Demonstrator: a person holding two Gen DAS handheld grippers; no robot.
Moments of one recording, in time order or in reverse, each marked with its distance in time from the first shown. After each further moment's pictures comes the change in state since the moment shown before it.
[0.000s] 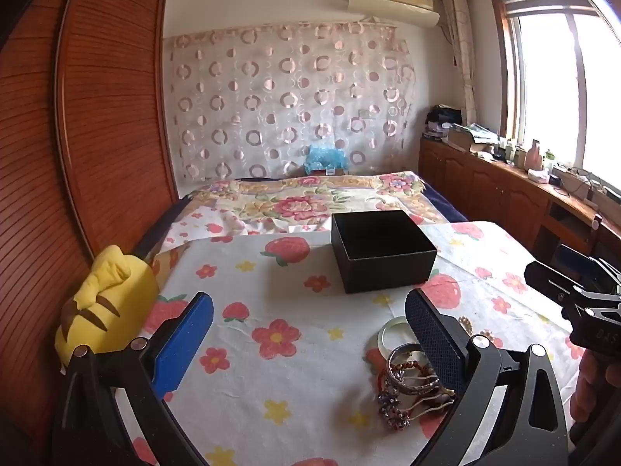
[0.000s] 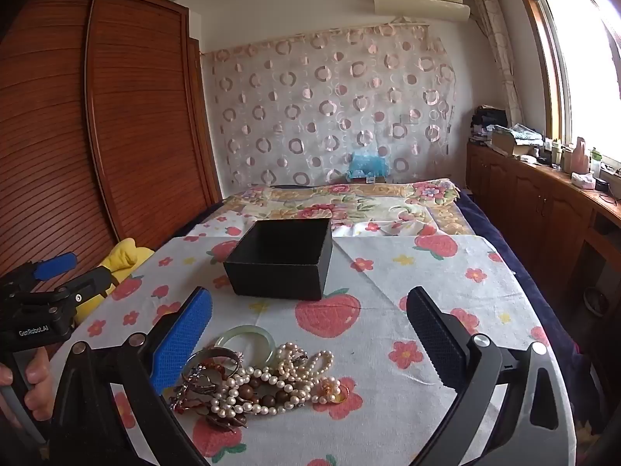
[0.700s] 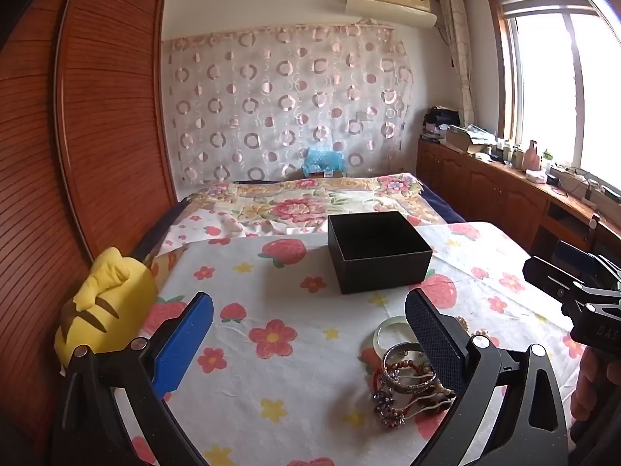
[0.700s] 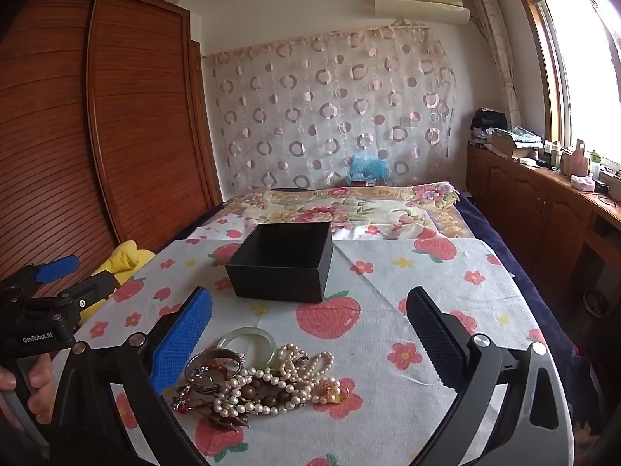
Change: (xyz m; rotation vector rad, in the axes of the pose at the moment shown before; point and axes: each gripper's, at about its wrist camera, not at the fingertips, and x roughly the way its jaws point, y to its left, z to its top) left arm 0.001 0.000 0.000 0.001 -0.006 0.001; right arm -0.003 0.000 0.002 -0.005 -0.006 -0.002
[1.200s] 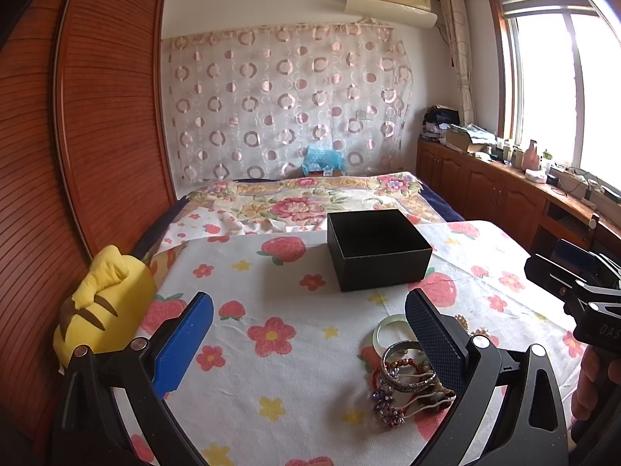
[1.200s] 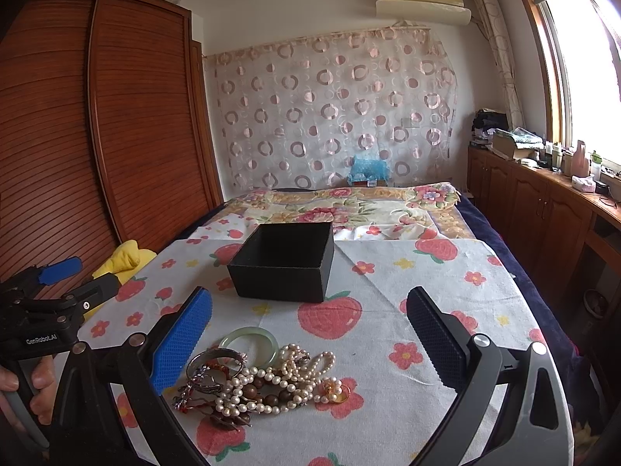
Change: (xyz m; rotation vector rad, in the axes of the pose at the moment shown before) left arm 0.002 0.000 0.001 -0.002 0.002 0.000; right arm -0.001 0.001 0.000 0.000 -0.003 0.001
